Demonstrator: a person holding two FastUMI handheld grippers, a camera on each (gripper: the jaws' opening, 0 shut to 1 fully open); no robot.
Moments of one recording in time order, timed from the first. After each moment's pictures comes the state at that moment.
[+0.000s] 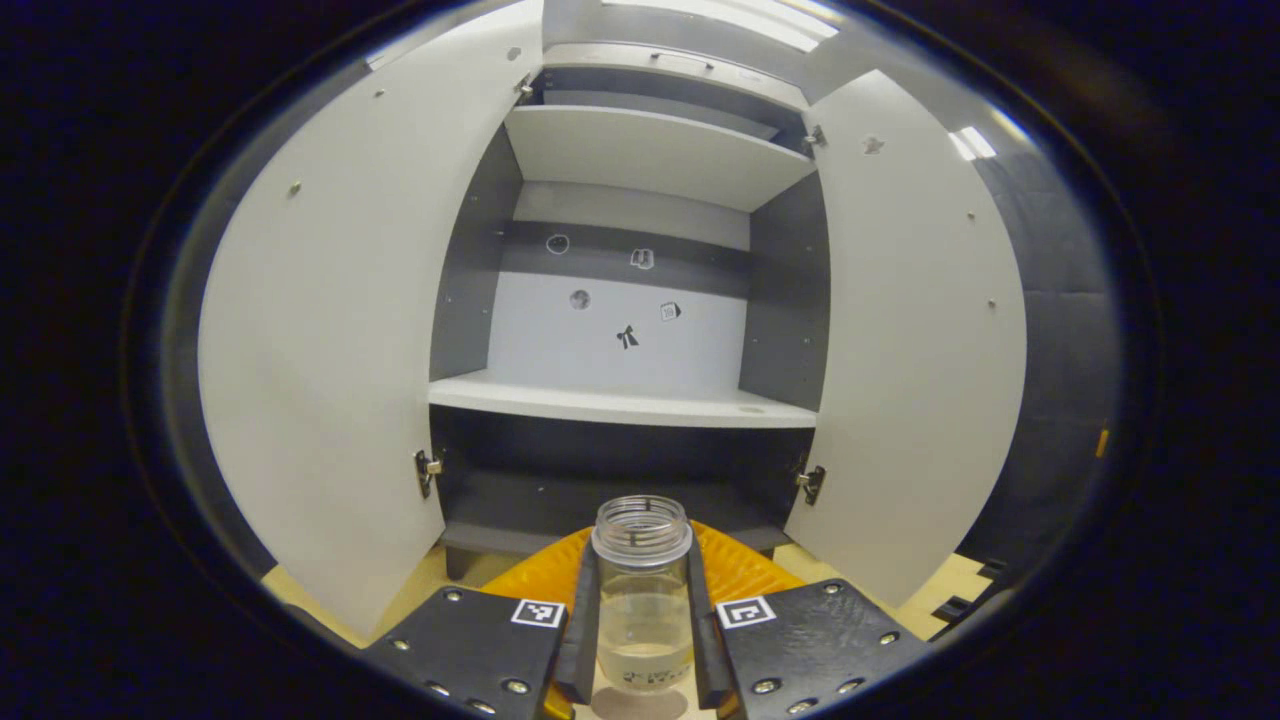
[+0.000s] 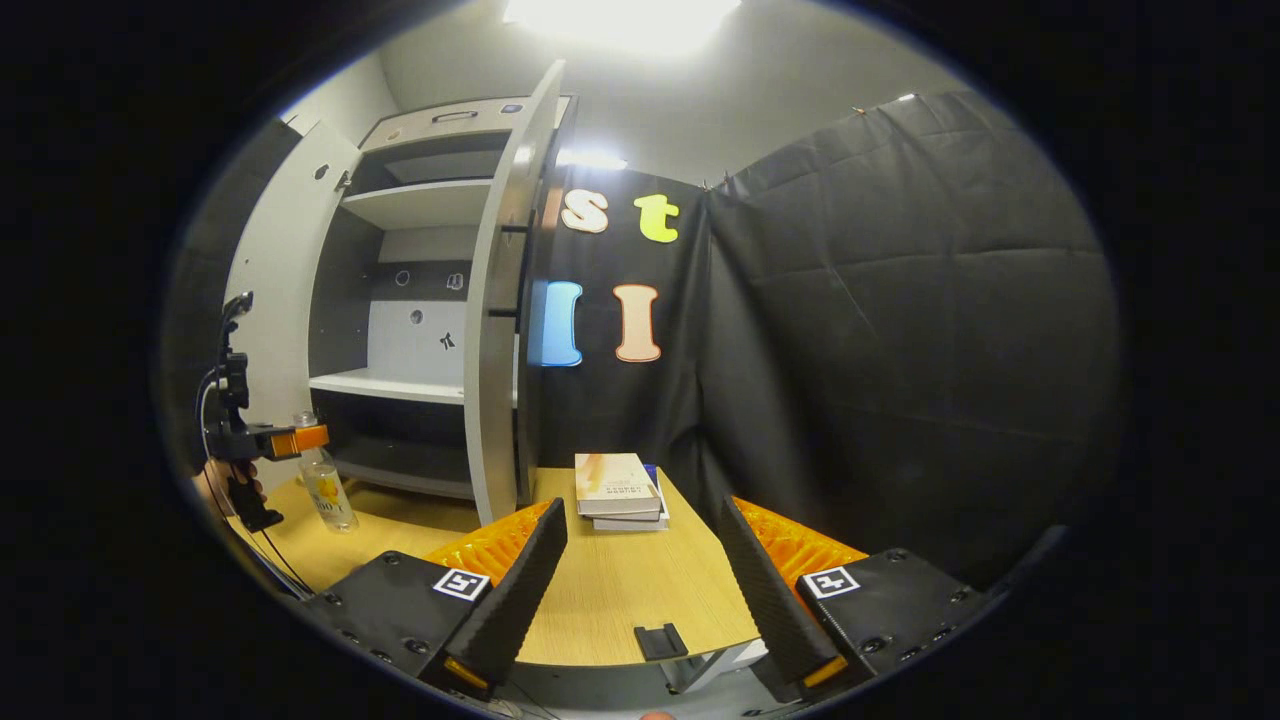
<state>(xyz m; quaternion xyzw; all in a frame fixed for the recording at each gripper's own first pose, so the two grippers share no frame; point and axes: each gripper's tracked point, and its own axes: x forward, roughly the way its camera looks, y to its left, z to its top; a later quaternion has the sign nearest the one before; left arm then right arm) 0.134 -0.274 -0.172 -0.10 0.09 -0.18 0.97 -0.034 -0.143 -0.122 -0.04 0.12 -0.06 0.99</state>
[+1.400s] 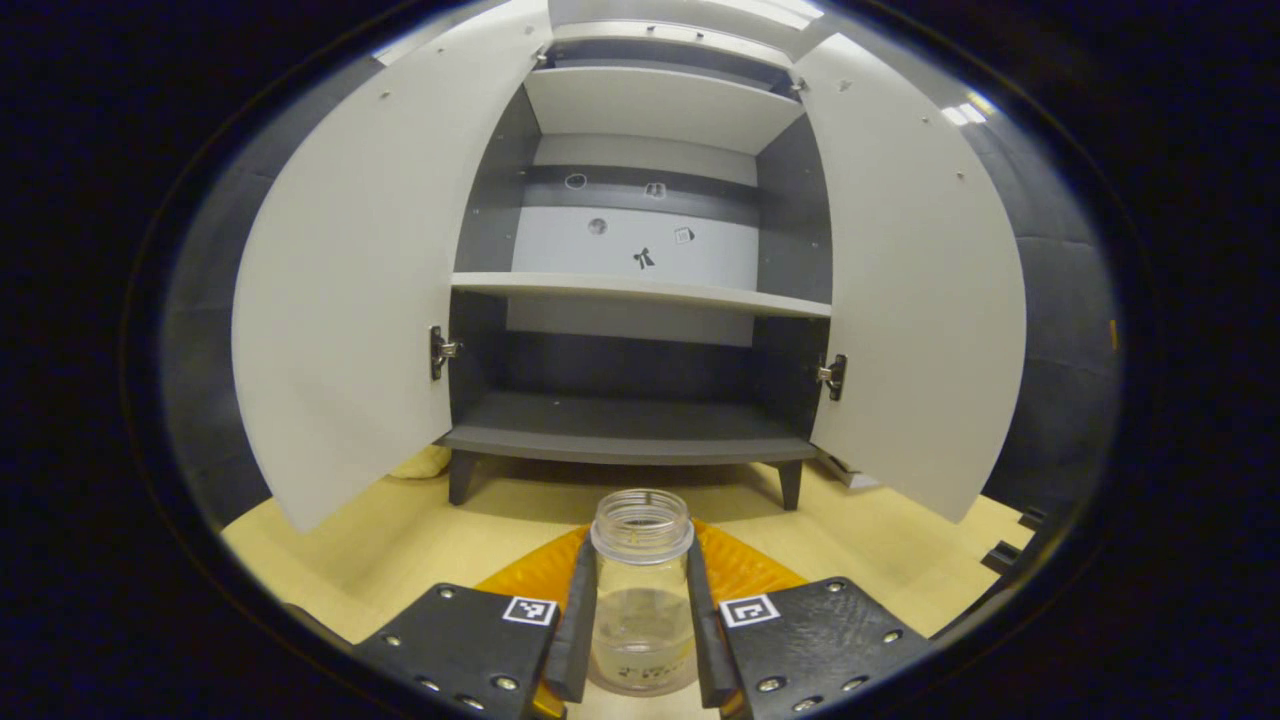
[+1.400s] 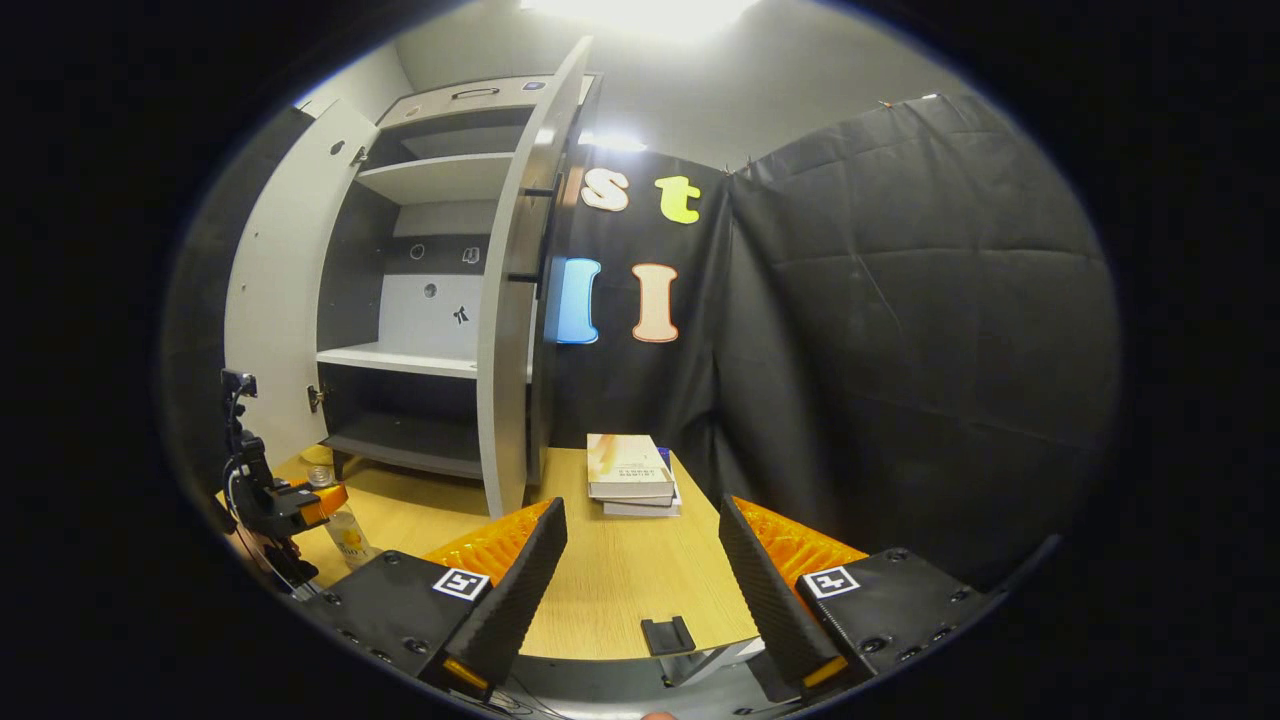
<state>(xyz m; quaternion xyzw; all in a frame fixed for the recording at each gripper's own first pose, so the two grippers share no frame) 0.084 -0.284 -0.286 -0.07 0.14 -0.15 0.98 -0.019 -0.129 -0.143 -0.05 0.14 -0.04 0.99</state>
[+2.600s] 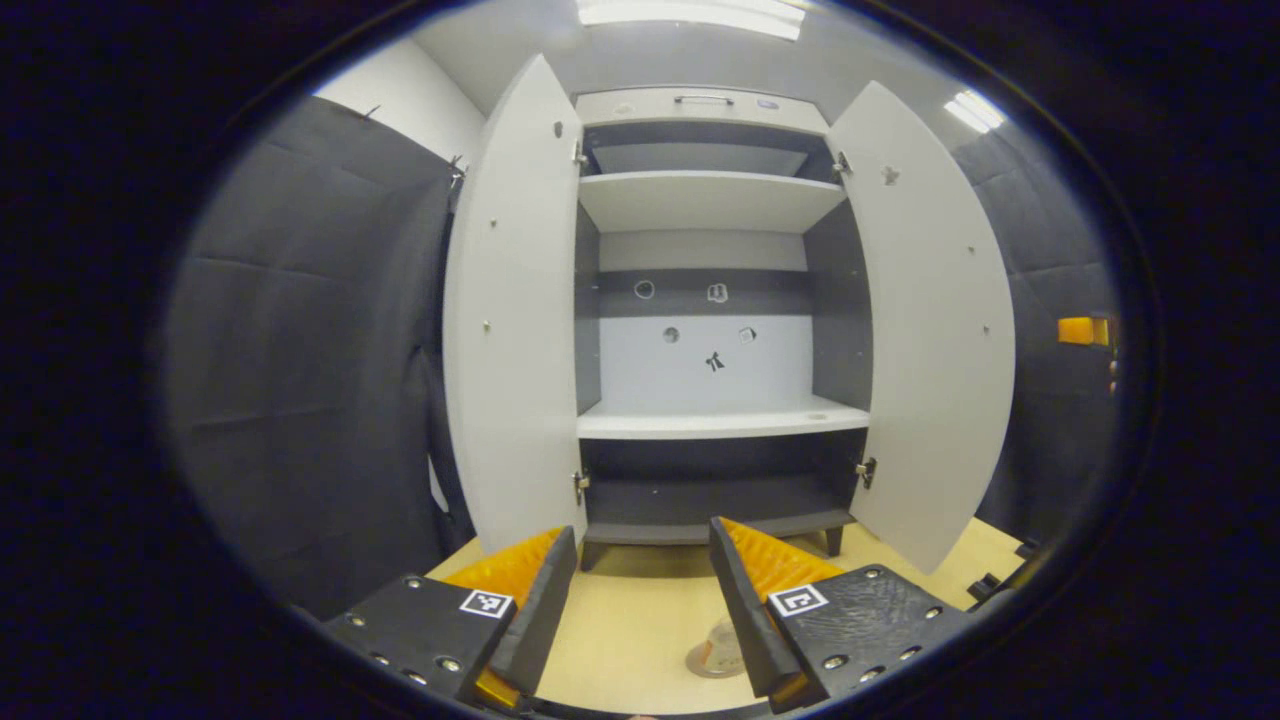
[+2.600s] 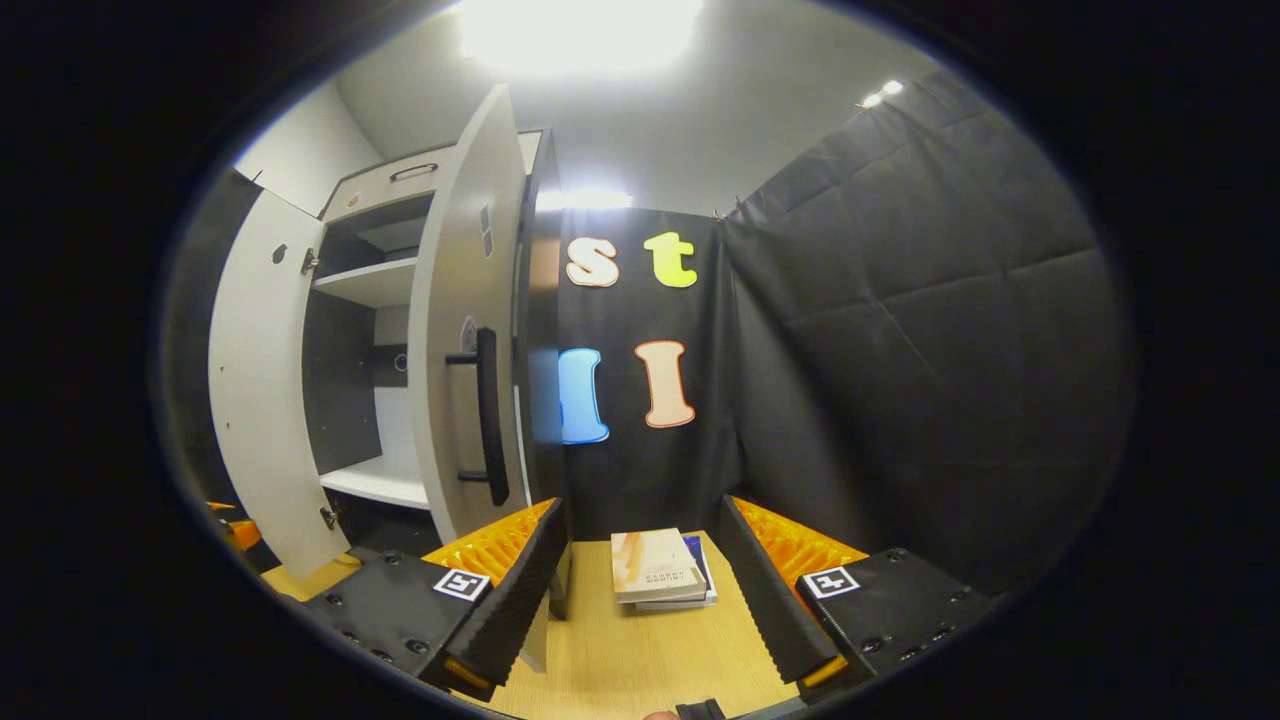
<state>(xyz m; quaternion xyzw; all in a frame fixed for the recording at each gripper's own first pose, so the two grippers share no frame) 0.040 -0.144 -0.085 -0.03 0.08 -0.04 1.00 0.102 -0.145 -0.019 0.02 0.05 -0.02 1.00</state>
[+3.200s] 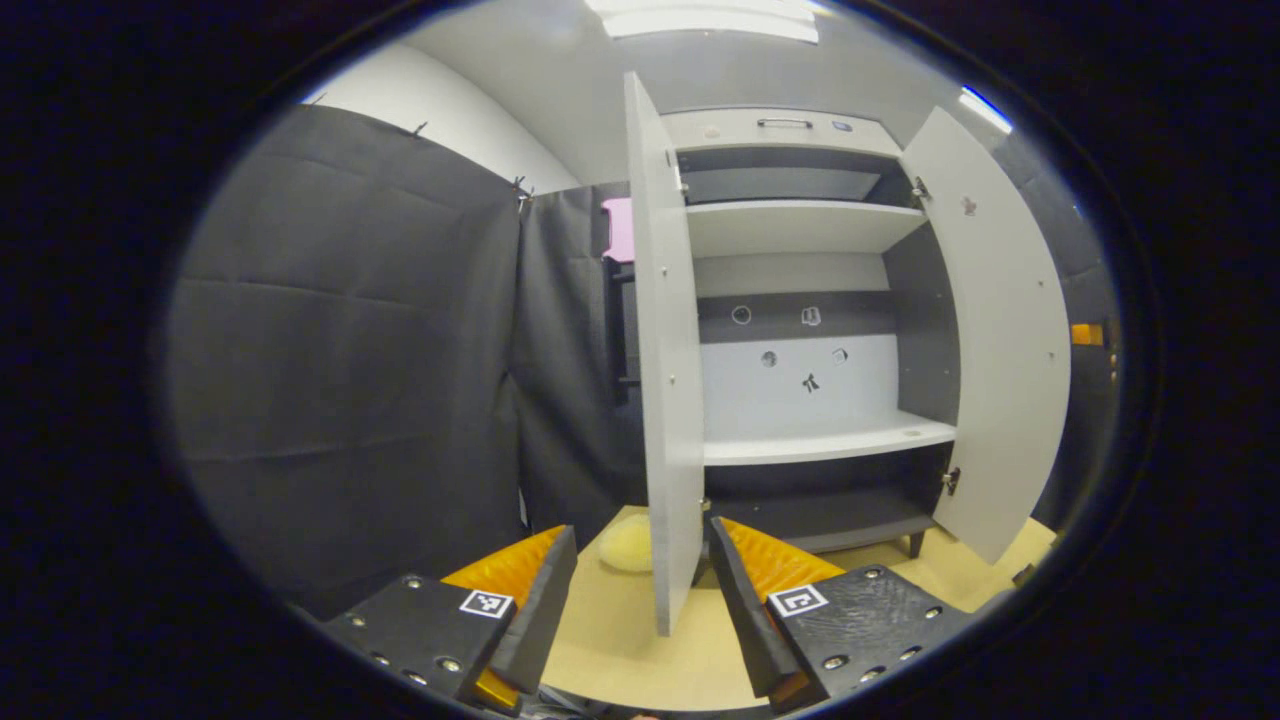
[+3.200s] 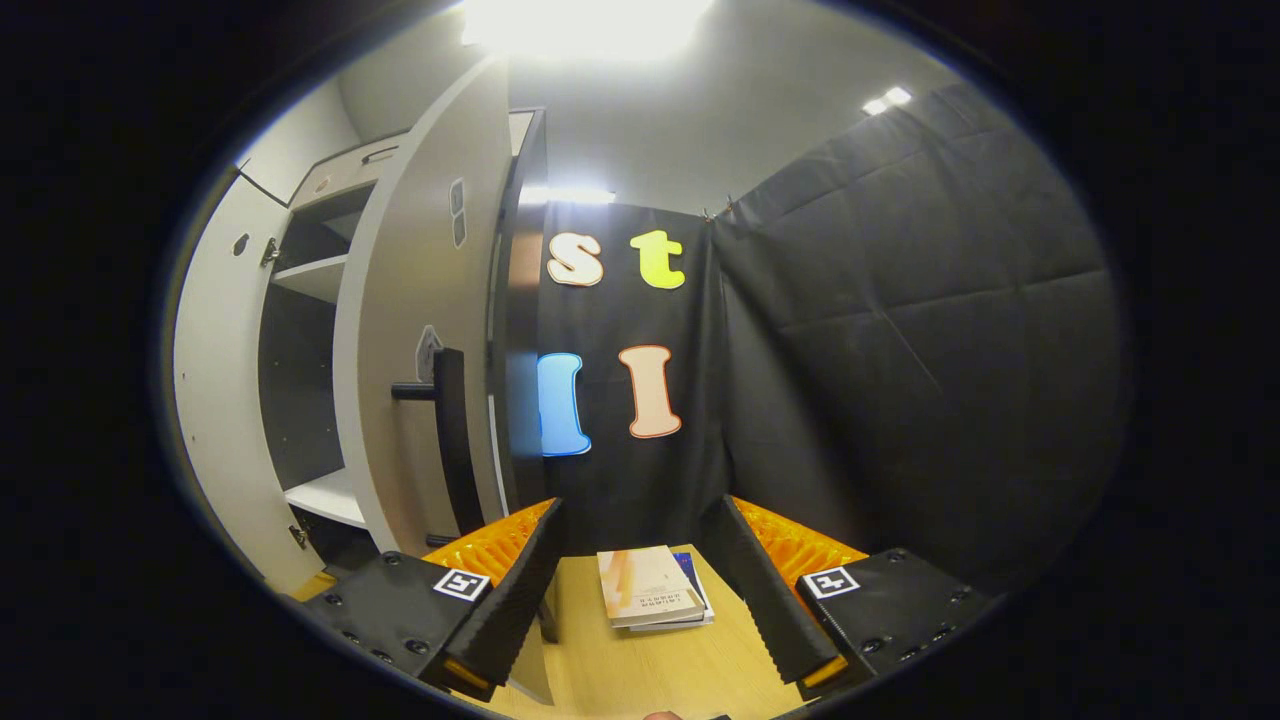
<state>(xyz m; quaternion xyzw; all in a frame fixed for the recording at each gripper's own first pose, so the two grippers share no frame) 0.033 -0.016 -0.058 -0.01 0.07 0.05 1.00 0.163 -0.122 -0.009 0.01 0.06 -0.06 1.00</state>
